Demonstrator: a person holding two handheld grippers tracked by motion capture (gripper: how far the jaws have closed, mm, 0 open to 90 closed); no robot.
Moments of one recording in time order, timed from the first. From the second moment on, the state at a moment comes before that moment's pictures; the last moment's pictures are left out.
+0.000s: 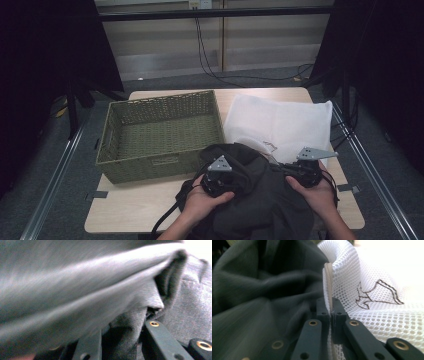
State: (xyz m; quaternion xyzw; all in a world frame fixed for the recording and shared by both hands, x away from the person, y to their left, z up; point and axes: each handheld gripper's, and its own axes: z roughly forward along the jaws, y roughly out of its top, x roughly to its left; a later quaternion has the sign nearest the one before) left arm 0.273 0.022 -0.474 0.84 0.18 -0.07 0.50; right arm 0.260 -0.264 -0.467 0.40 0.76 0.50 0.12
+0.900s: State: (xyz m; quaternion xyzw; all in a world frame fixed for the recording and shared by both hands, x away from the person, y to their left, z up) left arm 0.302 -0.054 -0.496 0.82 0.32 0.05 0.47; right arm 0.228 -0.268 -0.437 0.38 0.72 0.57 0.12
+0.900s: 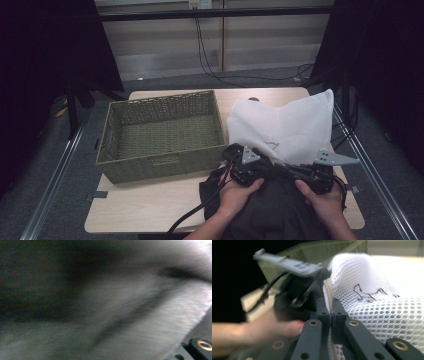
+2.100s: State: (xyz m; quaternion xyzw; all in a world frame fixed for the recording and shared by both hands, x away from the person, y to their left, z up) left arm 0.279 -0.025 -0.472 0.78 0.20 -0.11 0.58; right arm 0.230 -0.259 -0.437 0.39 0.72 0.56 0.16
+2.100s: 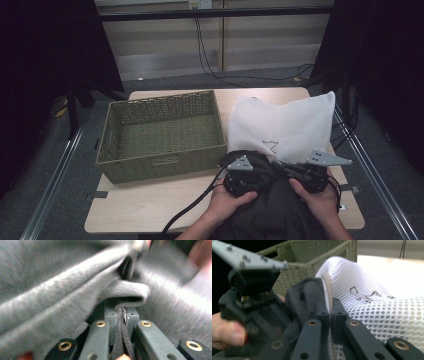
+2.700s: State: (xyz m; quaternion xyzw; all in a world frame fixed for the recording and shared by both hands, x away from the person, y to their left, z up) left arm 0.265 0.007 -0.453 0.83 0.20 -0.01 0.51; right arm 0.231 -0.273 -0.448 0.42 0.71 0.55 0.16
